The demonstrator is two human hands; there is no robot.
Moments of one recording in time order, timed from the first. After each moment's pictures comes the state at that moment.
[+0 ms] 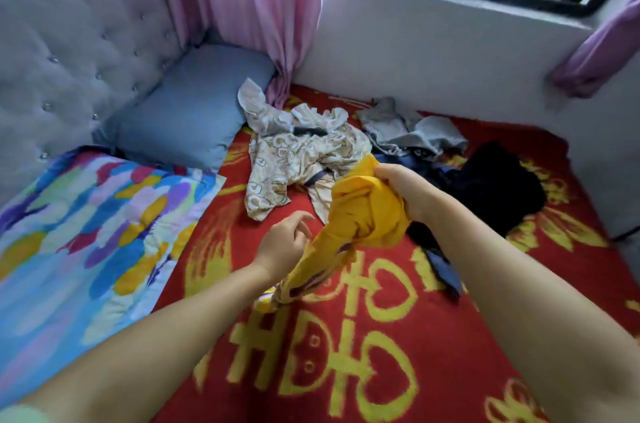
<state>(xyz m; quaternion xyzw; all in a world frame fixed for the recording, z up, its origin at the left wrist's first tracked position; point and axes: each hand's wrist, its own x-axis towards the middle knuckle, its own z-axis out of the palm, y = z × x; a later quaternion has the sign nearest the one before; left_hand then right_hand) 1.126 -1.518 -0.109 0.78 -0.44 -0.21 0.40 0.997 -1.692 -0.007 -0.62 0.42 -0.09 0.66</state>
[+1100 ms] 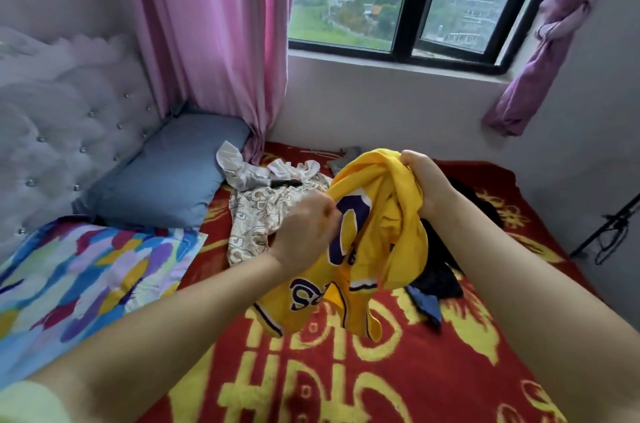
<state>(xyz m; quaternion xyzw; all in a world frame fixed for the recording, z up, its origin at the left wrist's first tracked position) 1.094 -1.556 0.012 0.62 -0.64 0.03 0.46 0.940 -1.694 0.102 -0.48 0.37 -0.27 0.75</state>
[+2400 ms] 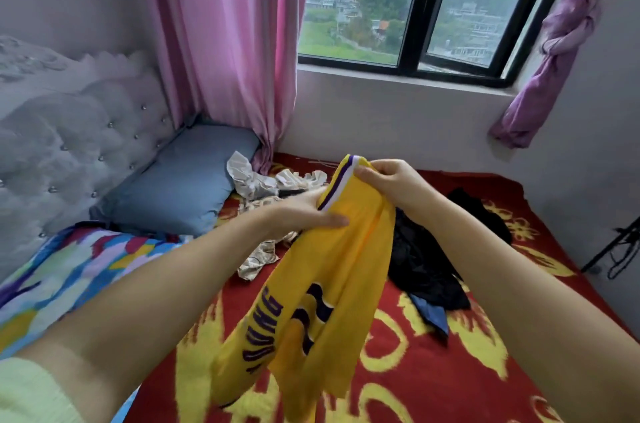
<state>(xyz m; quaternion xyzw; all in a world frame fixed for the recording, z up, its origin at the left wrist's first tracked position) 1.134 -1.566 0.066 0.58 -0.54 -0.49 0.36 0.958 -1.652 0.121 -0.79 0.34 -0.25 0.44</state>
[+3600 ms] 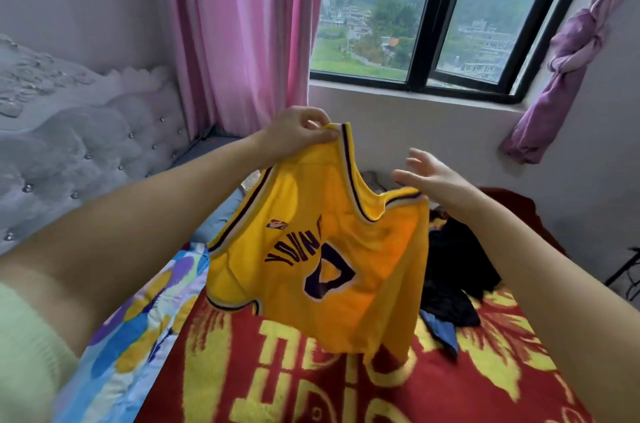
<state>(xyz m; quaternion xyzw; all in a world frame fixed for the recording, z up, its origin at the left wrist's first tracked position) 1.164 -1.555 0.184 0.62 -0.63 -0.17 0.44 0.927 -1.687 0.137 -0.80 0.36 -0.23 0.42</state>
